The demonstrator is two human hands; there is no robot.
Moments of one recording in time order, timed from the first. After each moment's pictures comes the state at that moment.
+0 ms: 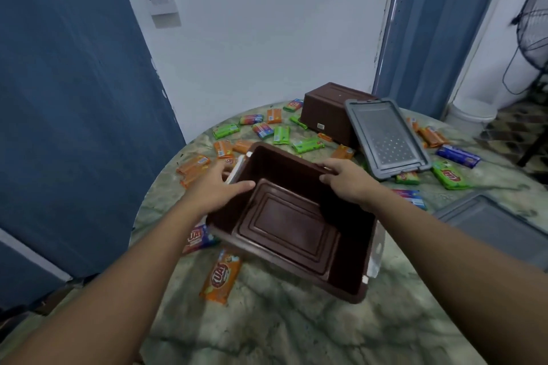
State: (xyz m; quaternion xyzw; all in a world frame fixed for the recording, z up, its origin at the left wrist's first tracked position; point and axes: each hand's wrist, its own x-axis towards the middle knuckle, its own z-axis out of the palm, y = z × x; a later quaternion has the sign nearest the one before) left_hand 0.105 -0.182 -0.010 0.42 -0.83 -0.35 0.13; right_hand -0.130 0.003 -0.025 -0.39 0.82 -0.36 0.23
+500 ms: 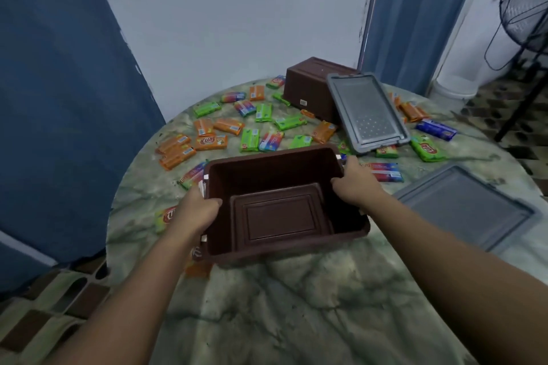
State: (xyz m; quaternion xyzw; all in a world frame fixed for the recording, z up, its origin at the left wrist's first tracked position) left_hand 0.124 -0.133 -0.083 0.54 -0.70 -0.44 0.15; right_hand -0.128 0.066 -0.062 -0.24 0.91 -0.26 0.21
